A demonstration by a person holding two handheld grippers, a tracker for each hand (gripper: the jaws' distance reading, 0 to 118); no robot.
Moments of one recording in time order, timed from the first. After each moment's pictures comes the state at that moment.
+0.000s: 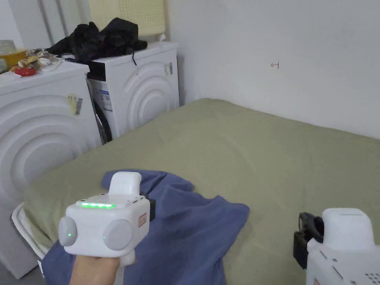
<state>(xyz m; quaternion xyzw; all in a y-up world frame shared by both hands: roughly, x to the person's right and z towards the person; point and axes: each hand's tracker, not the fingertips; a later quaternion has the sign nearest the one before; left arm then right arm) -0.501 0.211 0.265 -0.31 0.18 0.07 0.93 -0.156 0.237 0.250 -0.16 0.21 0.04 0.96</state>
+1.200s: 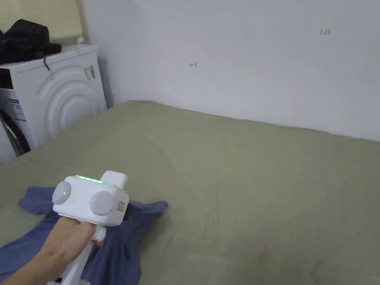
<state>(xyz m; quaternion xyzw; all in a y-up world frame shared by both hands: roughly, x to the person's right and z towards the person) -0.388 0.221 0.168 -0.43 0.06 -0.04 0.90 0.045 0.202 0.364 -0.25 0.07 0.01 0.97</state>
